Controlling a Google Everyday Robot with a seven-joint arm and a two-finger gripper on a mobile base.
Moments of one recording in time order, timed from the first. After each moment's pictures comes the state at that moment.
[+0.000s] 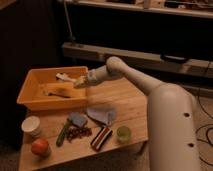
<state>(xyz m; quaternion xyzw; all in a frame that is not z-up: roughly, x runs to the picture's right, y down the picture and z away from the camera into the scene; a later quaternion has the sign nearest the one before) -0.170 -0.023 0.820 -0.54 -0.21 0.61 0.54</state>
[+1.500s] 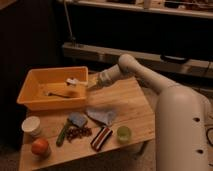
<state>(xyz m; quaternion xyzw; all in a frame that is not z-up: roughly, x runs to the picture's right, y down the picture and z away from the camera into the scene) -0.101 -0.013 0.817 -0.55 -0.18 0.61 0.55</state>
